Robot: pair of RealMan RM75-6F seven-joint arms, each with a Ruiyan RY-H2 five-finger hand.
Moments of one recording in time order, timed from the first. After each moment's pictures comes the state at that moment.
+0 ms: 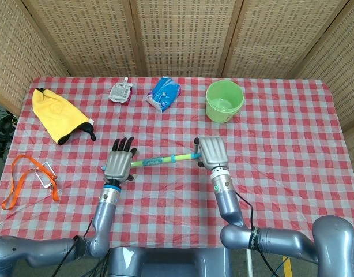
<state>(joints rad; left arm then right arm) -0.74 -1.85 -0.26 -1.45 0.82 1.24 0.74 0.88 -1.72 0.36 -1.57 -0.70 1.25 -0.71</state>
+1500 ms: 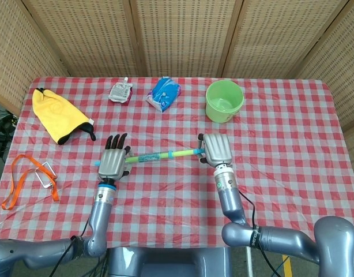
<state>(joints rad) -0.71 -1.84 -0.27 -1.42 0.88 1.28 0.71 0.87 -1.71 0.37 -1.54 -0.71 1.26 -0.69</state>
